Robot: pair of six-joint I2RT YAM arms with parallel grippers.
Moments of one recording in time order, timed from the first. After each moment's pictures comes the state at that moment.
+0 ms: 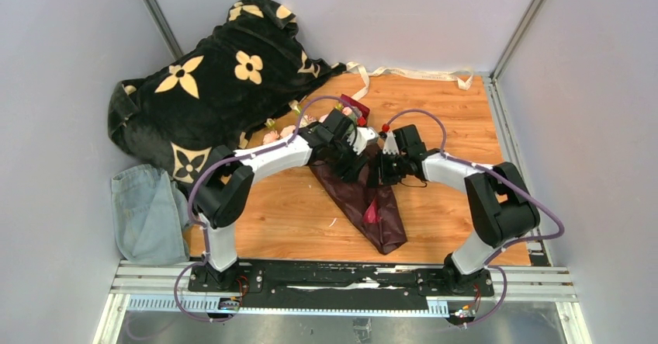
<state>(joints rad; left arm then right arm) -0.74 1.86 1.33 -0.42 0.35 0.19 0.40 1.63 0.83 -0.16 -0.47 0.33</state>
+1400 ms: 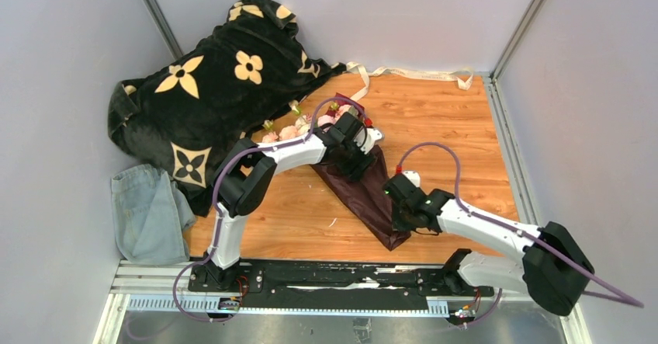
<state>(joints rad) -0.75 2.05 1.44 -0.35 0.22 0.14 0.84 1.15 0.60 -0.65 0.25 0.68</state>
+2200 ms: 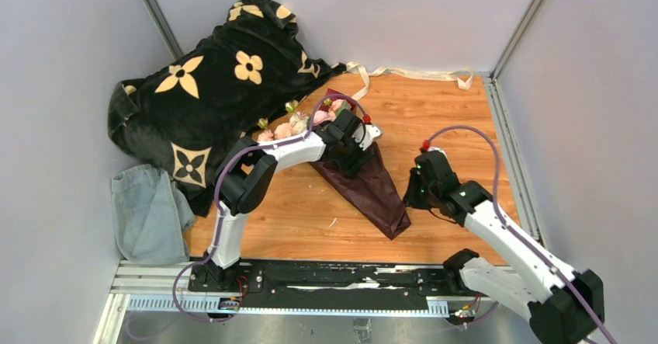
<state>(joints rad) -0.73 2.07 1.46 -0.34 0.15 0.20 0.51 0.89 0.67 -0.72 0.13 0.60</state>
